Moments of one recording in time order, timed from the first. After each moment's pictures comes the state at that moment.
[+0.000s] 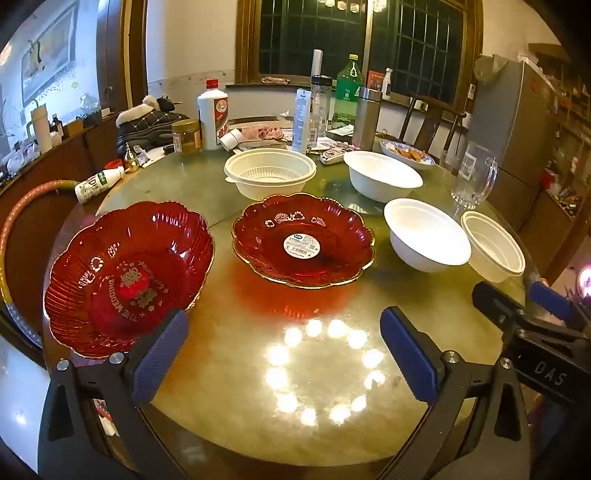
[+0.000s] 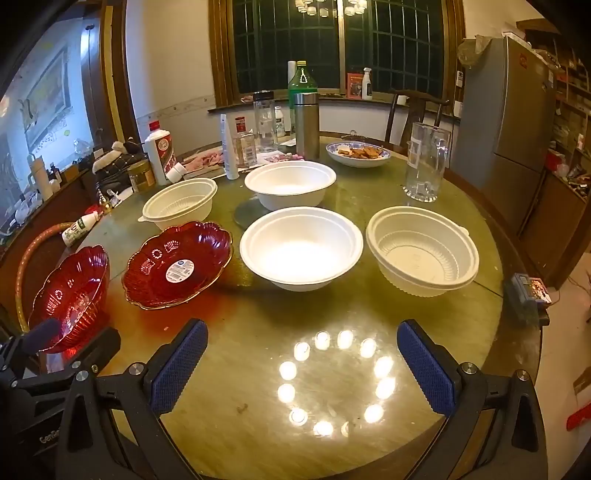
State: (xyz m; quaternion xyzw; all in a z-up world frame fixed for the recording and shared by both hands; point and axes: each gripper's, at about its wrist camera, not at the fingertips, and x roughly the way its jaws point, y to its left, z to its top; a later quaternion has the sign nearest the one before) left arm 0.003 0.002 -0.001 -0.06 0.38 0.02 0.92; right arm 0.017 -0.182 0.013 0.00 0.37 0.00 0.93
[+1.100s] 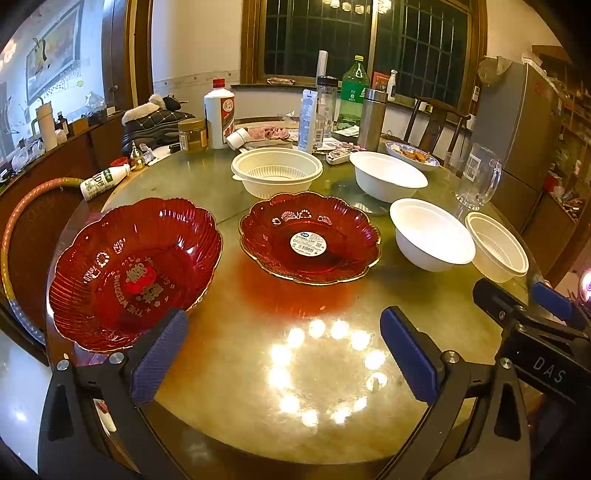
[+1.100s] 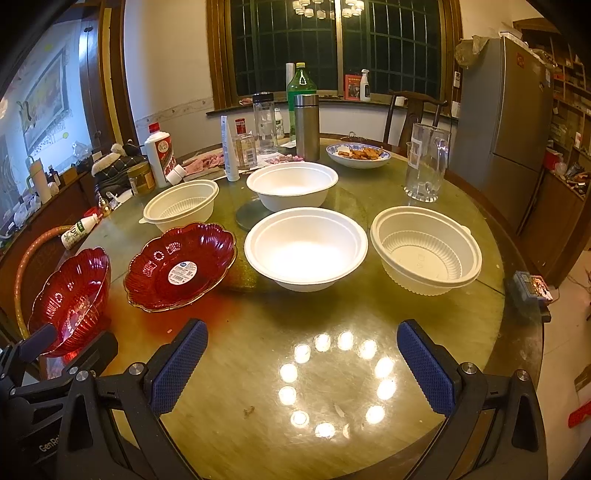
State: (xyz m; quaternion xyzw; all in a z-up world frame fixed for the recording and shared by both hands) left arm -0.004 0.010 0.002 -0.04 0.36 0.02 0.93; right arm 0.016 -0.178 0.015 0.01 0.36 0.00 0.93
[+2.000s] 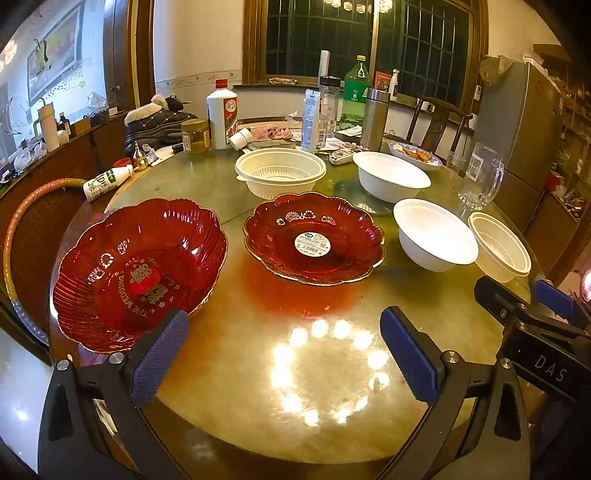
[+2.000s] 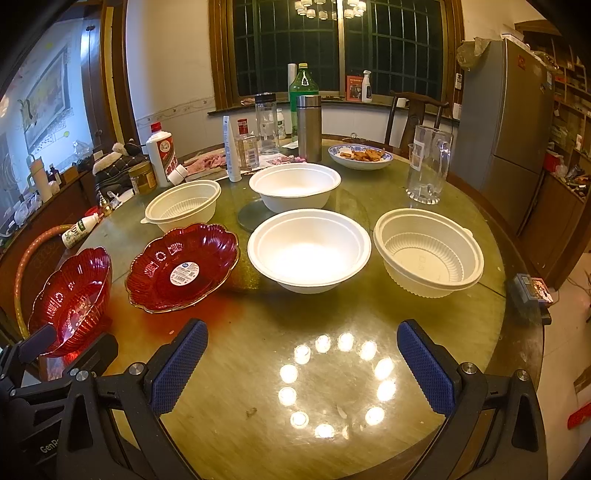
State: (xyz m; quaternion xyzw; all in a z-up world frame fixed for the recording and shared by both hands) left arm -0.005 0.009 -0.001 -0.04 0.36 0.03 0.93; right arm 0.018 -0.173 0.014 0.00 0.36 0.00 0.93
